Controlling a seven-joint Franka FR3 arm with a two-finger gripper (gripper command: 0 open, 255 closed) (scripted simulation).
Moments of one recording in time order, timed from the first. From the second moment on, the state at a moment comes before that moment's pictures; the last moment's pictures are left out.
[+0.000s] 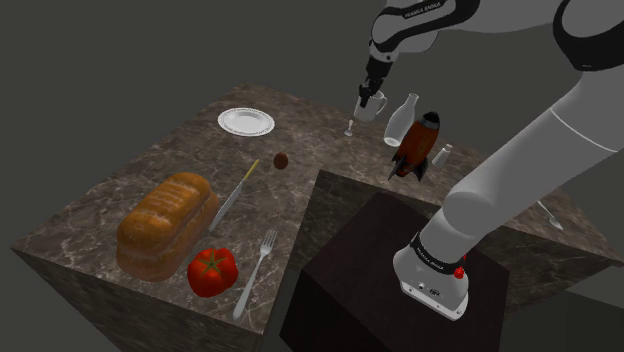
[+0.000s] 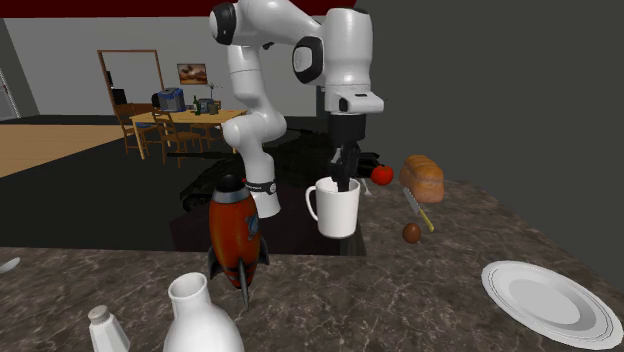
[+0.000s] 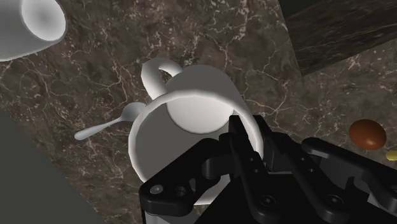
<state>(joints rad) -0.19 -0.17 -0.30 -2.23 -0.10 2.14 -0.44</state>
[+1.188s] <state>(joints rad) -0.08 -0.32 -0.09 -2.30 -0.10 2.04 -0.13</state>
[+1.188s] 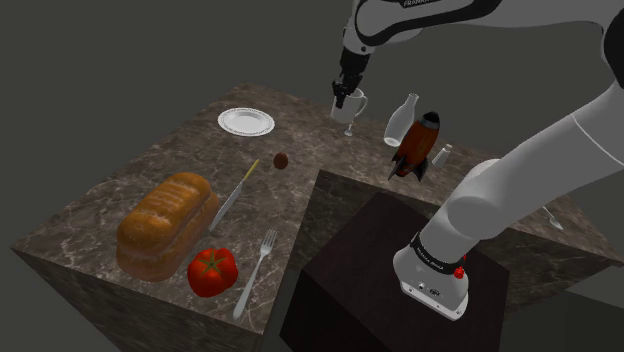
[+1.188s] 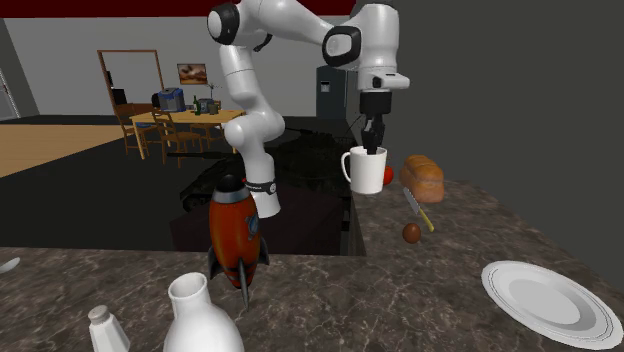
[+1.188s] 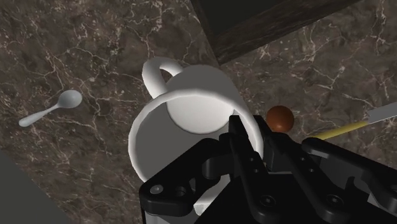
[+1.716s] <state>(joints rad) 0.01 -0.31 0.05 -2.29 -0.06 2.03 0.07</state>
